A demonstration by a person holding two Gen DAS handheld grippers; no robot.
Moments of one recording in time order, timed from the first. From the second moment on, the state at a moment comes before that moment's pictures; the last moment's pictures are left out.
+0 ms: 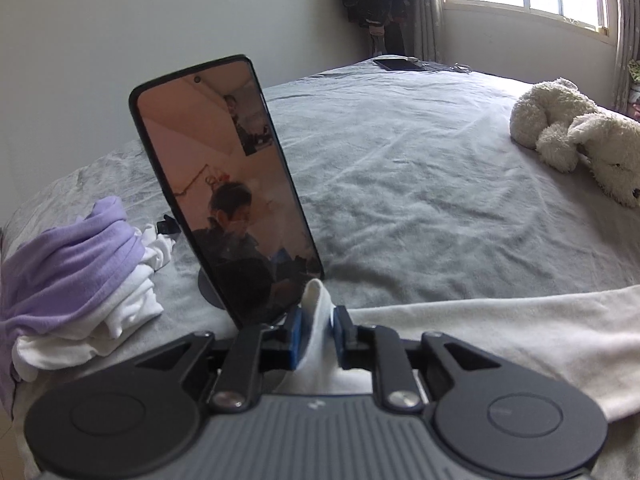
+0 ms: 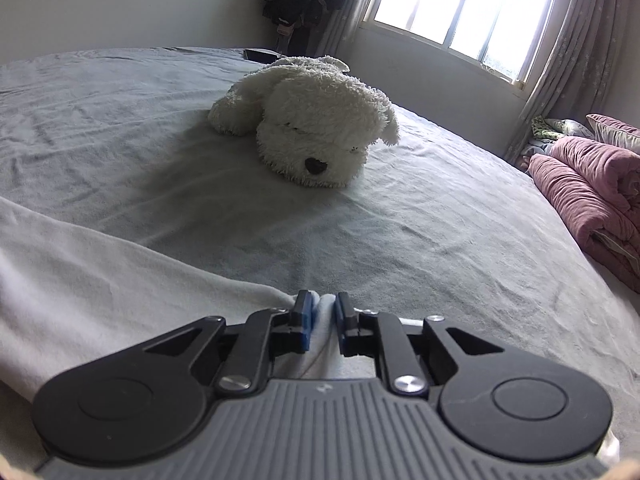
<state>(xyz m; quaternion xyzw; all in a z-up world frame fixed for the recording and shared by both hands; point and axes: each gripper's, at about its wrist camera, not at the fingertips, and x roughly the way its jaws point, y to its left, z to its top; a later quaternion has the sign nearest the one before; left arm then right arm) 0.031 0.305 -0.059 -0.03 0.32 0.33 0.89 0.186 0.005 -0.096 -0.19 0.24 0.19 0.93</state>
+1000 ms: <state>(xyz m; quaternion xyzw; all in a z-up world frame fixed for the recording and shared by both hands) 0.058 0.112 -0.033 -0.08 0.36 0.00 0.93 0.066 -0.262 -0.046 -0.04 0.31 0.08 0.95</state>
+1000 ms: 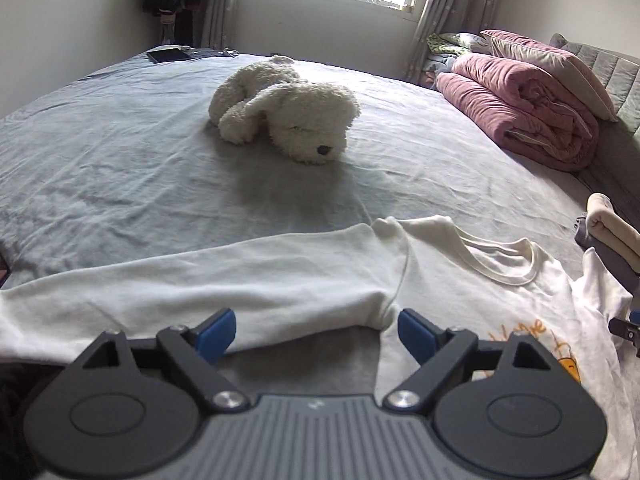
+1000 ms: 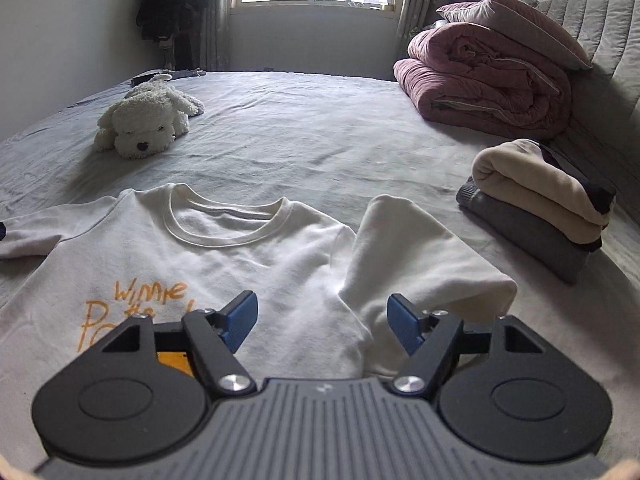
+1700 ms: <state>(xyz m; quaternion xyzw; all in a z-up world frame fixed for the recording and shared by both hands) 0.087 -0.091 -0.020 -0.03 0.38 -0.17 0.91 0.063 -0.387 -0.098 0.22 0.31 0.15 0.91</state>
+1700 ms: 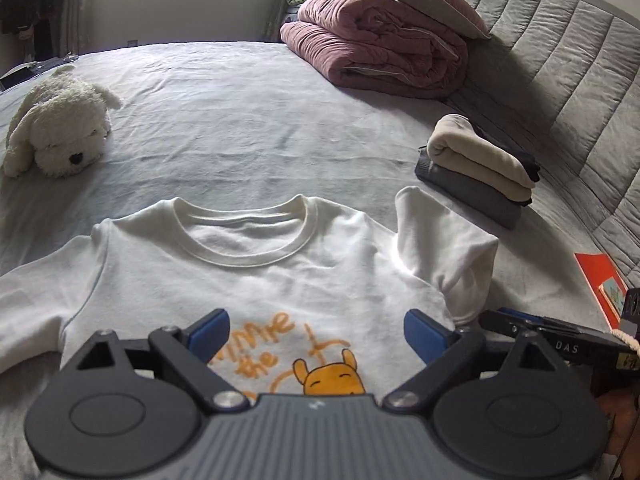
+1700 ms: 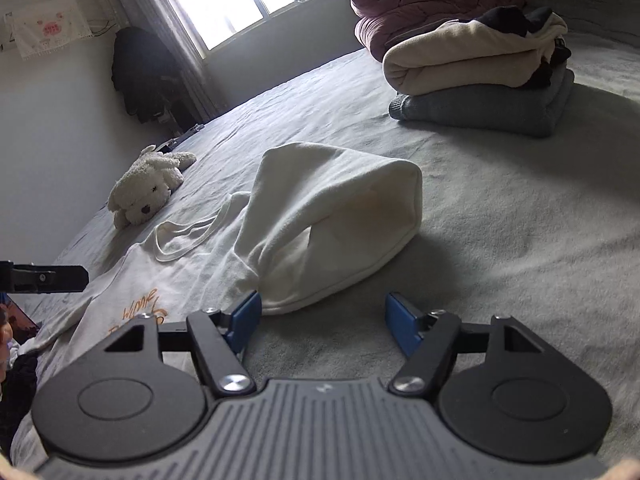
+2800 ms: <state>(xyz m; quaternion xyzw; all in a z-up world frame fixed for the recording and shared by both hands) 0.112 -0.160 -0.068 -0.11 0.29 -0.23 0.92 0.060 -0.421 -0.070 -0.11 0.18 -0.15 0.97</state>
